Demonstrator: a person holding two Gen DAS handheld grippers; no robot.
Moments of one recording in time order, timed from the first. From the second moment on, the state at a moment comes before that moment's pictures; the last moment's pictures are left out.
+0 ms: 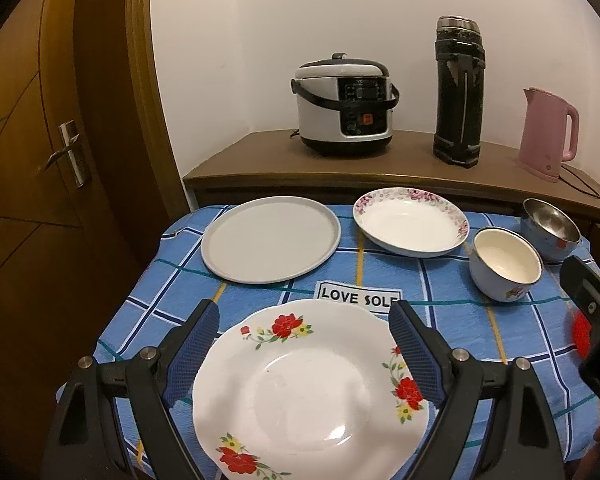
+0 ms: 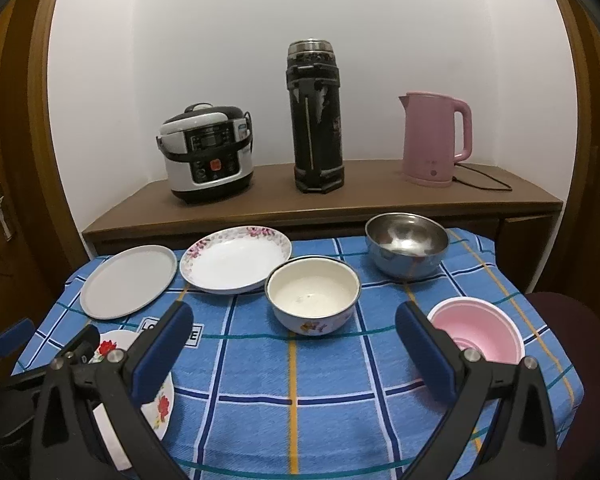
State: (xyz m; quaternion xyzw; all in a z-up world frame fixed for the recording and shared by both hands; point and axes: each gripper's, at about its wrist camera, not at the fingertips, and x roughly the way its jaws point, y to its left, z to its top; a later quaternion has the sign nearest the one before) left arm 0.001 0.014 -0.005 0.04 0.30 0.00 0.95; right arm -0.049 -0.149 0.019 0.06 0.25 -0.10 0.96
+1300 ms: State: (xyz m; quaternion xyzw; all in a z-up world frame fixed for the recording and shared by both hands) left arm 0.006 0.048 -0.012 0.04 0.31 0.00 0.95; right arm -0.047 -0.130 0.011 0.04 0.24 -0.06 0.97
